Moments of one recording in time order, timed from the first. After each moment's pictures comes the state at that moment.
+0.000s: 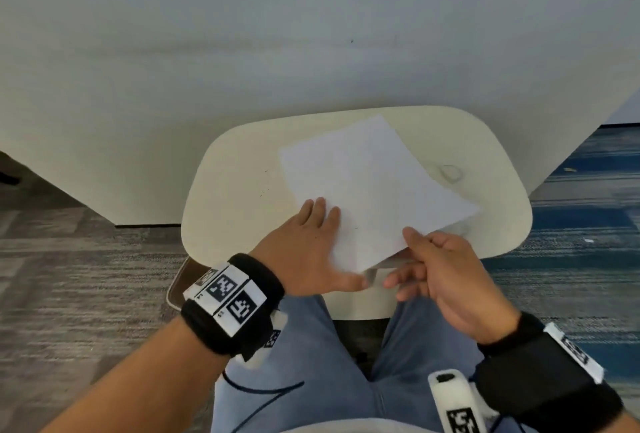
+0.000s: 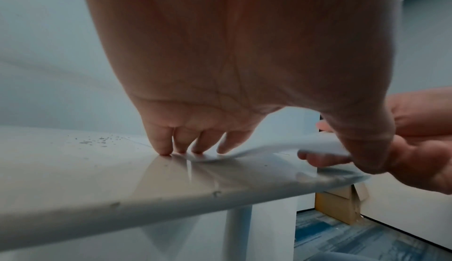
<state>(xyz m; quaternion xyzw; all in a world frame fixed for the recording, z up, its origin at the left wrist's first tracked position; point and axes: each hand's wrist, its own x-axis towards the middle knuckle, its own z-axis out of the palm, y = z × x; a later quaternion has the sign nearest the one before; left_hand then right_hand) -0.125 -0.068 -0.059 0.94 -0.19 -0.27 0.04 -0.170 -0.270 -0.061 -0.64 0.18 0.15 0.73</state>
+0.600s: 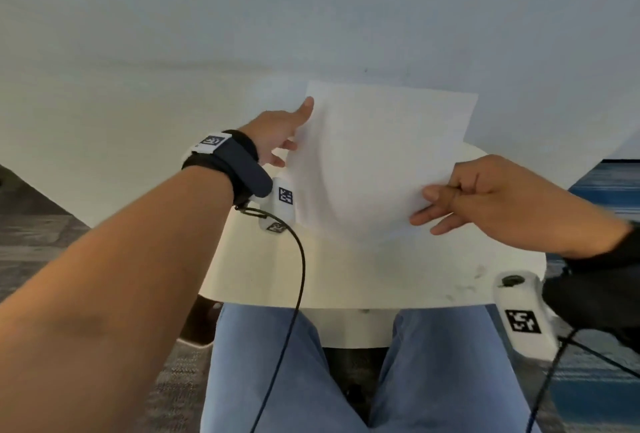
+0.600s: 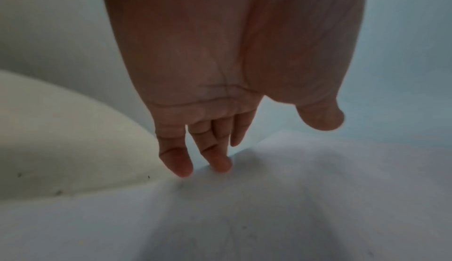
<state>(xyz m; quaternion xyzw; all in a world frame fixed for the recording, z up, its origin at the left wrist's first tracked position) 0.055 -0.020 -0.002 0.82 0.09 -0.16 0.54 -0.085 -0.297 0.037 -0.85 -0.10 0.16 0.49</state>
